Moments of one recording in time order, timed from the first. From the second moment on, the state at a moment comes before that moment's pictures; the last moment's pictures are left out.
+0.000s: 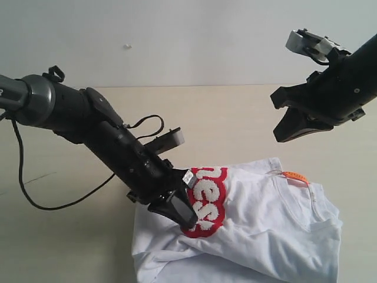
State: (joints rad) left arm -0.51 2.15 -1.27 -1.00 1.03 0.72; right arm -0.02 1.63 -1.12 0.61 0.95 -0.47
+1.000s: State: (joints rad) left arm -0.21 2.20 -1.28 -1.03 0.78 0.69; right arm 0.13 1.76 -1.12 0.54 0.83 -0.50
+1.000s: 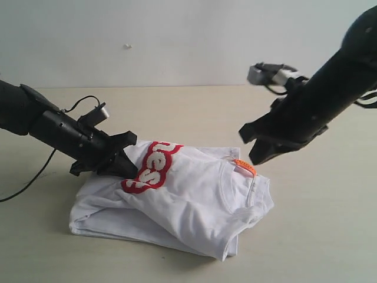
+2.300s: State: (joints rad) left arm -0.17 2.19 -1.31 -0.86 0.68 0.70; right arm 0.30 2.16 -1.35 0.19 0.48 -0.09
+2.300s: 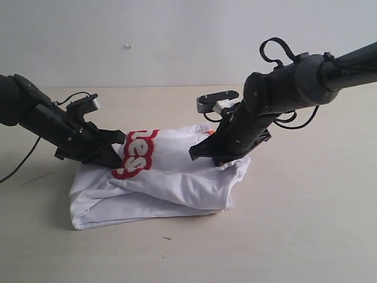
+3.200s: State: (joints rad) left arm -0.12 2.12 -1.38 -0.82 0.83 0.78; right arm 0.30 2.13 -1.37 0.06 0.52 0.01
